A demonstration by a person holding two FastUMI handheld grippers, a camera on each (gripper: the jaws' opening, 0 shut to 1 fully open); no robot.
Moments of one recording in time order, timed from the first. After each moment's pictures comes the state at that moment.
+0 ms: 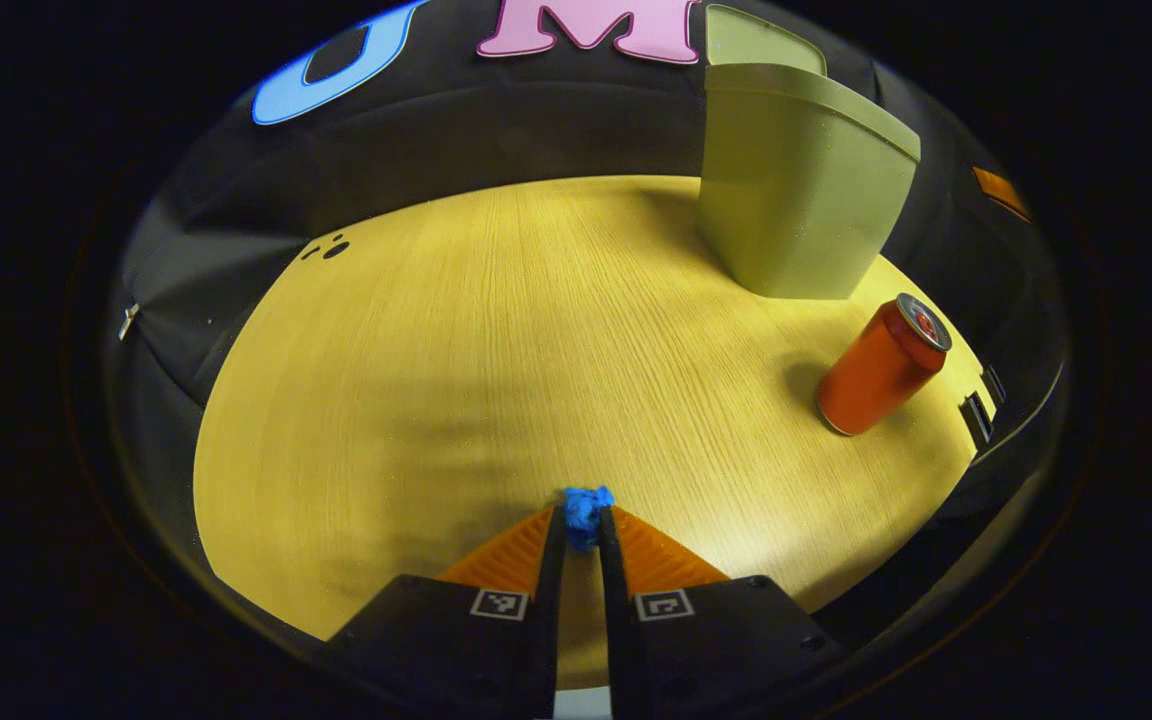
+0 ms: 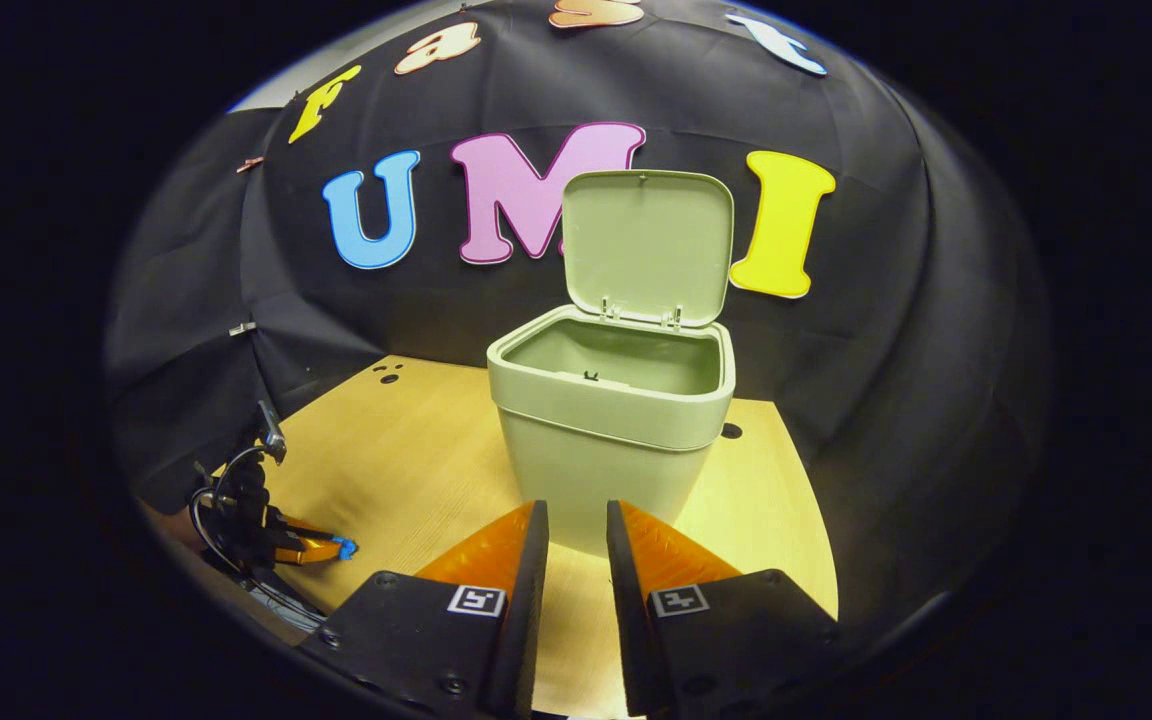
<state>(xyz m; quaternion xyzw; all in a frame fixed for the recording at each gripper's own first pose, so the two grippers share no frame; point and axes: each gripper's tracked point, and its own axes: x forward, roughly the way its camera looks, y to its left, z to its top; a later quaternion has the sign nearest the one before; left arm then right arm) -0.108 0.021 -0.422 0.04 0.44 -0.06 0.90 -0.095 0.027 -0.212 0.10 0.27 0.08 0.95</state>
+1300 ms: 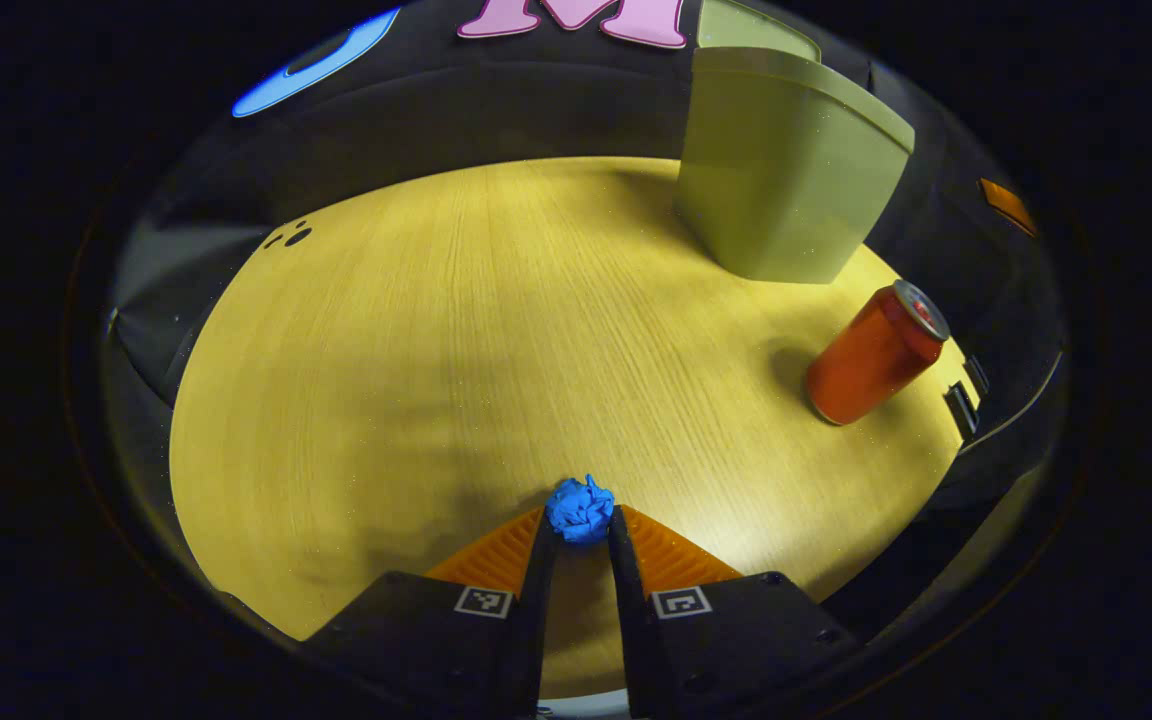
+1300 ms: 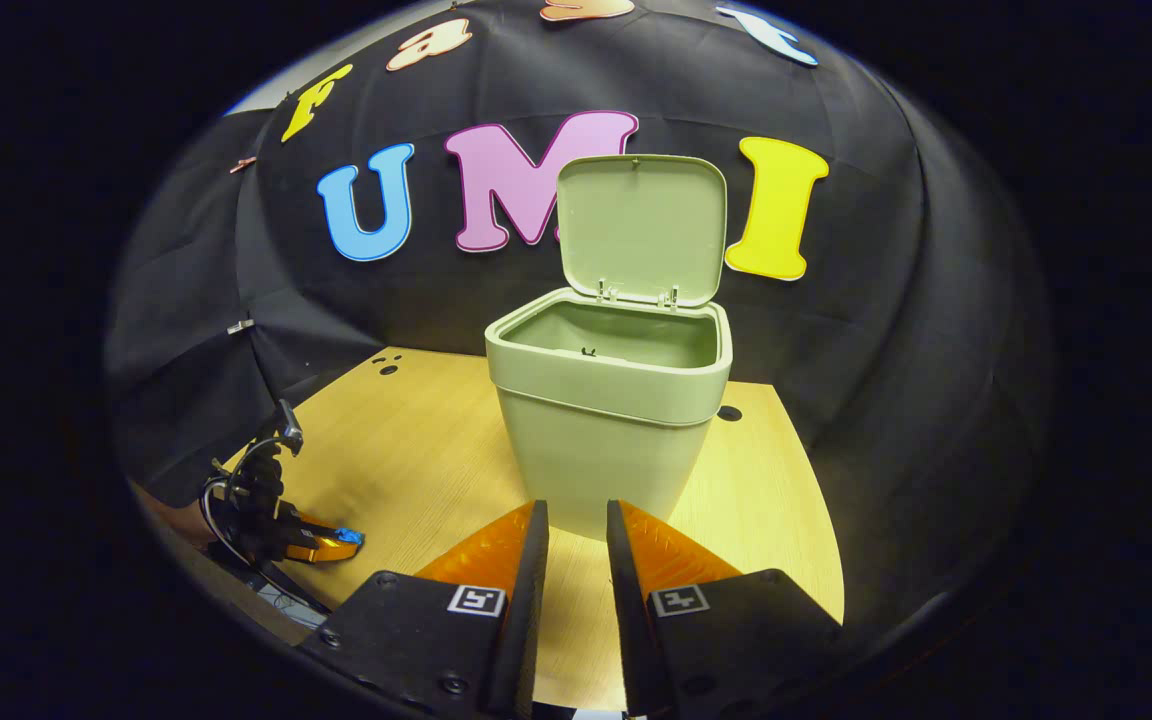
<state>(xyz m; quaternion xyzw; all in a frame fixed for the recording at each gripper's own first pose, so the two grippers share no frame) -0.106 0.009 -0.438 0.02 0.46 -0.11 0.88 -0.108 0.027 -0.216 0.11 0.29 0.07 0.95</state>
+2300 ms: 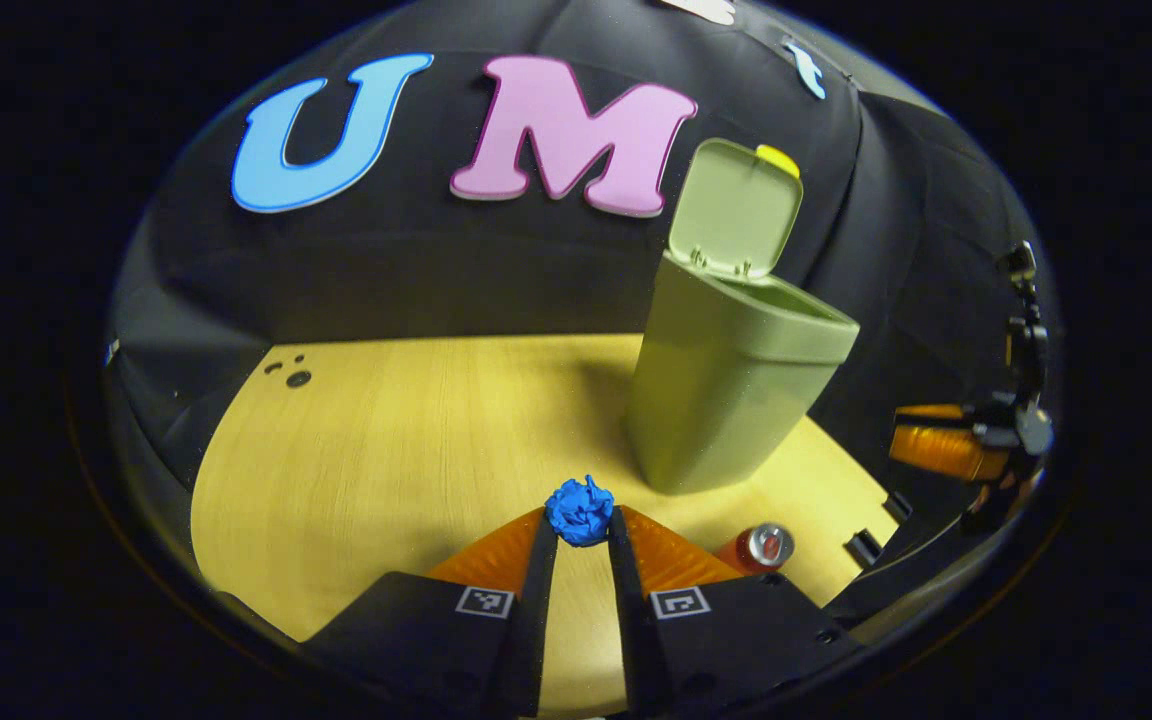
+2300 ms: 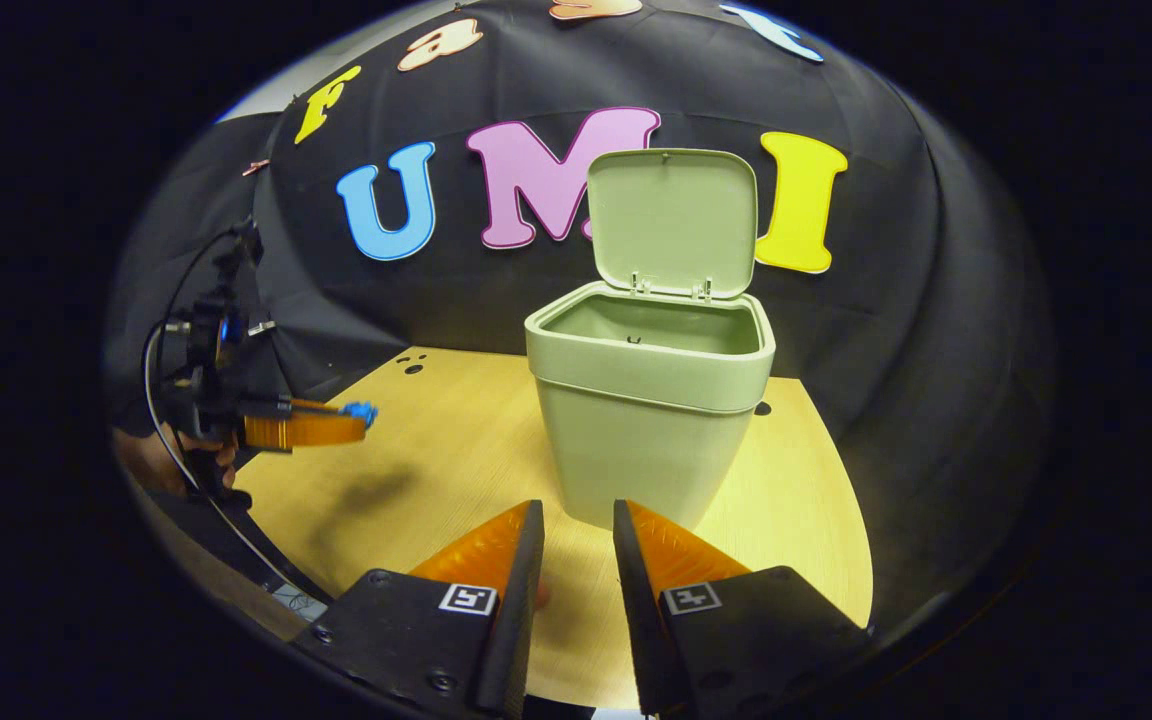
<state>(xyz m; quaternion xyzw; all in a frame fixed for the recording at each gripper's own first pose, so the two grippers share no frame) -0.019 -0.030 -0.228 -0.04 0.25 -0.15 0.96 -0.115 0.058 -0.216 0.13 0.28 0.10 0.95</state>
